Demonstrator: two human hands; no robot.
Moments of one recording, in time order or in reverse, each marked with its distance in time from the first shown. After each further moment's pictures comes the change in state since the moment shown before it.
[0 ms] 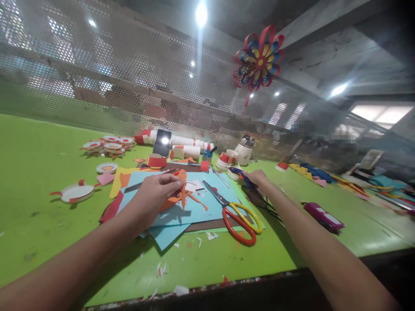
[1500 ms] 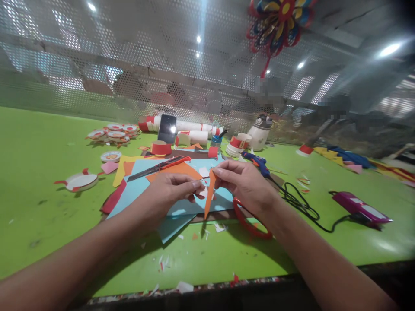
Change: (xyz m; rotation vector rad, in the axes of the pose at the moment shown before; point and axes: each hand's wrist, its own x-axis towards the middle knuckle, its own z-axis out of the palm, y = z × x) left_hand -0.009 -0.010 0.013 0.210 -0.208 -0.014; right_hand -0.167 -0.064 0.016 1.040 -0.767 -0.443
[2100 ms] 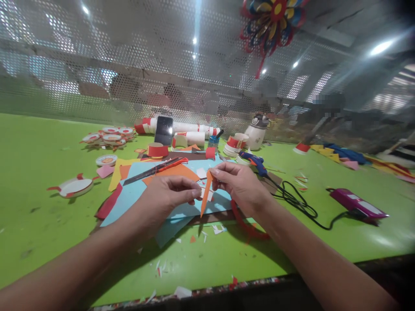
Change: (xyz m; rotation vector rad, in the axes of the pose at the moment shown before) left_hand -0.003 0.002 0.005 -0.026 0.099 -0.049; right_hand 0.002 0.009 -0.002 -0.019 0.068 -0.048
